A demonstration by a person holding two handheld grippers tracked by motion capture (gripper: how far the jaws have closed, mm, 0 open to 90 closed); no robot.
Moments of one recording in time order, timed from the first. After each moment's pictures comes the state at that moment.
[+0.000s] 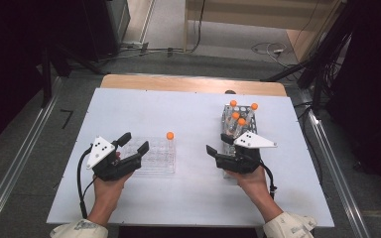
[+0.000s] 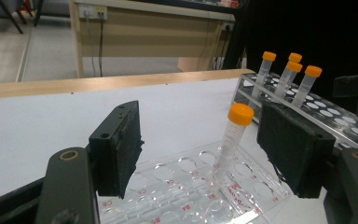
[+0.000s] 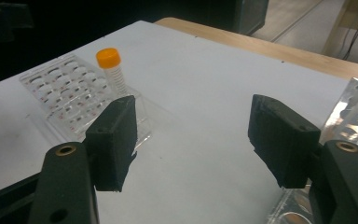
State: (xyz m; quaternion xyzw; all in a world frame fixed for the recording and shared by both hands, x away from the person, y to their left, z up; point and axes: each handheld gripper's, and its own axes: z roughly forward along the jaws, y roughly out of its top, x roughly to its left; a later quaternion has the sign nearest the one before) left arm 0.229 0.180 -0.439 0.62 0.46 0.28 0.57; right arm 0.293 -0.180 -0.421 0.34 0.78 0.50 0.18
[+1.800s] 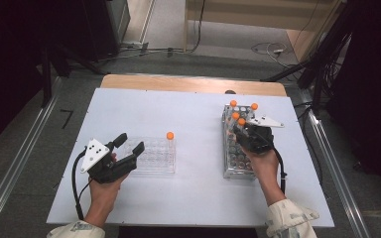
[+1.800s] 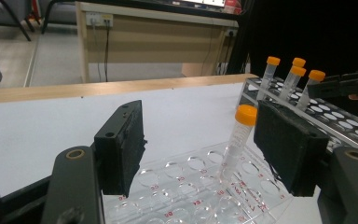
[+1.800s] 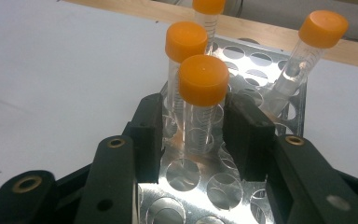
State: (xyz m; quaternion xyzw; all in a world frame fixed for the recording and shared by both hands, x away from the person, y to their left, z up) left arm 0.225 0.186 -0.440 0.62 0.46 0.29 0.57; right arm 0.353 -0.214 -0.431 0.48 0.75 0.38 0.27
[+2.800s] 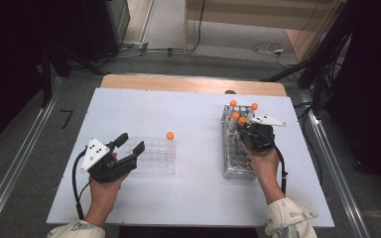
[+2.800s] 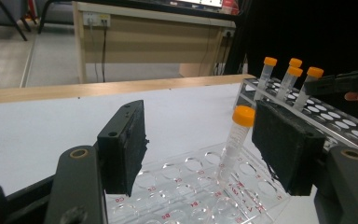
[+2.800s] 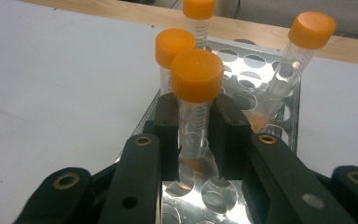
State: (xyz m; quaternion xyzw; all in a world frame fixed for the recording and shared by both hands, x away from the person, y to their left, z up) left arm 0.226 0.187 -0.439 0.62 0.45 0.29 0.58; right arm 0.355 -0.218 -0.429 0.49 0.74 0.39 0.26
